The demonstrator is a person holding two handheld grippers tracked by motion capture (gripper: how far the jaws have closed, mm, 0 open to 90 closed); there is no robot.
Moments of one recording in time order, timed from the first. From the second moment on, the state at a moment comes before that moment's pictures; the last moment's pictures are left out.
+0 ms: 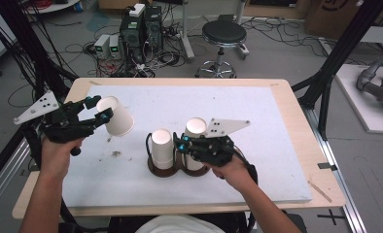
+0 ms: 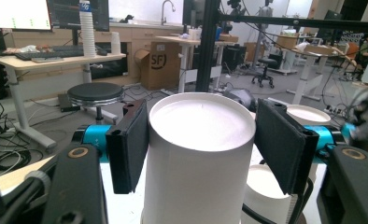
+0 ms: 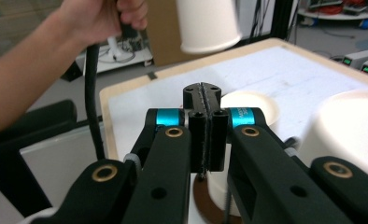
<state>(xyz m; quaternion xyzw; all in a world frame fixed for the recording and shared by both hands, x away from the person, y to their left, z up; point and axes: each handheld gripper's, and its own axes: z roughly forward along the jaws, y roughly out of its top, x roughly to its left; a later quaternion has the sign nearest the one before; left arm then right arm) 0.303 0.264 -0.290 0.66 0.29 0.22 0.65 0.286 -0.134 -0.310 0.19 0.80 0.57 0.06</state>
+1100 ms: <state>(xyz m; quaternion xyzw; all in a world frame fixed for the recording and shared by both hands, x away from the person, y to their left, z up) 0.301 0.256 -0.287 0.67 0.27 0.20 0.66 0.319 -0.277 -0.309 0.35 0.73 0.56 0.19</state>
